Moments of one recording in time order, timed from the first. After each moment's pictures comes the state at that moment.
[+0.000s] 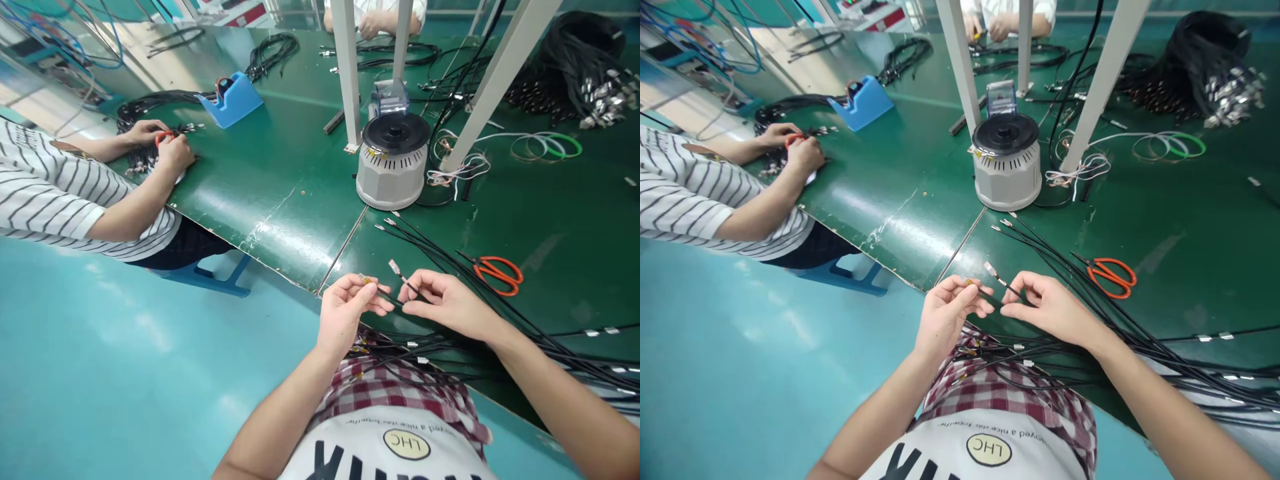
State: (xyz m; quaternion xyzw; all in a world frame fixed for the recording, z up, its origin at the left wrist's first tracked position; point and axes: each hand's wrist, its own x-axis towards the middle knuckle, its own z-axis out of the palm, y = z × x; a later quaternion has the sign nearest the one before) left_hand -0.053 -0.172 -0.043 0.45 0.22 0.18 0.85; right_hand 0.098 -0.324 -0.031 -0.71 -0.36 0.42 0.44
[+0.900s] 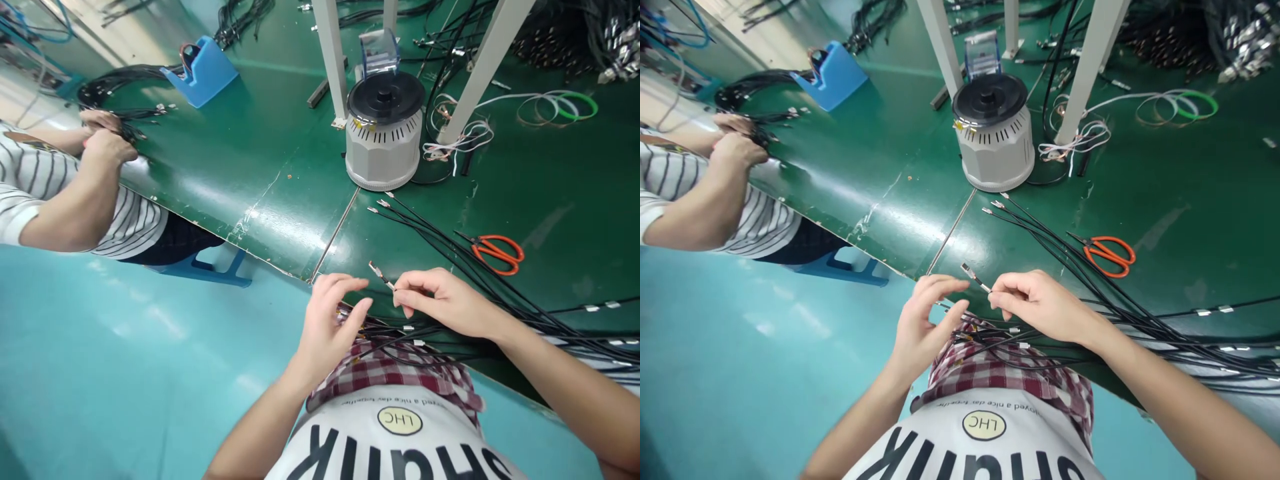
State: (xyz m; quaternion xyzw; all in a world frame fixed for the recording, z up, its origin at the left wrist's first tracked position) left_hand -0.085 -0.168 -0.035 0.85 0.17 0.17 0.47; right_hand 0.091 -0.326 -0.014 -0.69 -0.42 0.45 0.38
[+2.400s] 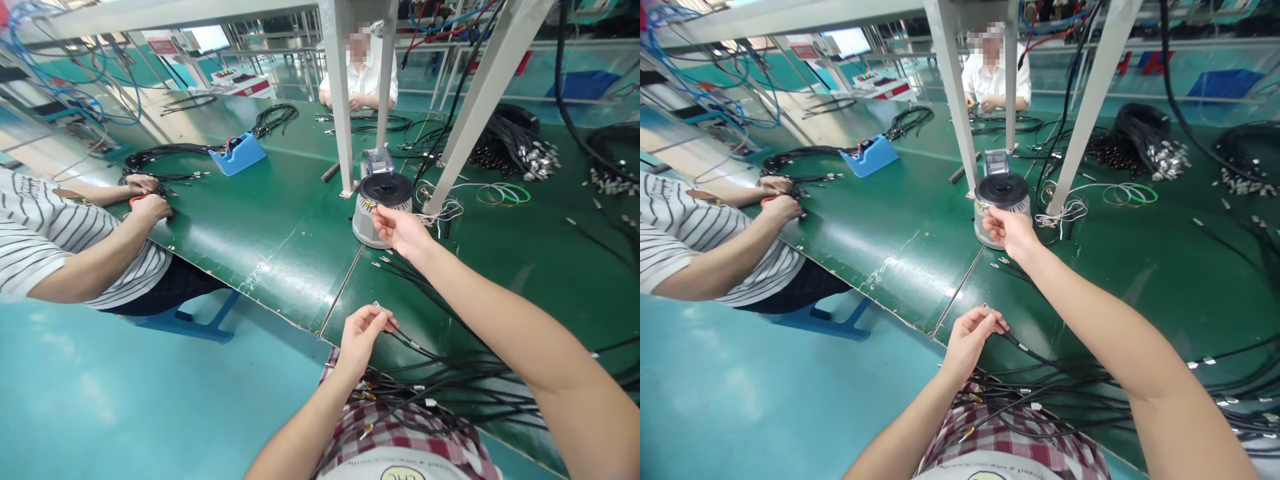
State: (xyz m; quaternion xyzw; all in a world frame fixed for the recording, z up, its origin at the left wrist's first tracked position) left_hand -0.031 -0.161 -0.077 0.49 0.14 0.15 0.84; right_hand 0.187 -0.151 0.043 -0.54 -0.02 0.39 0.75
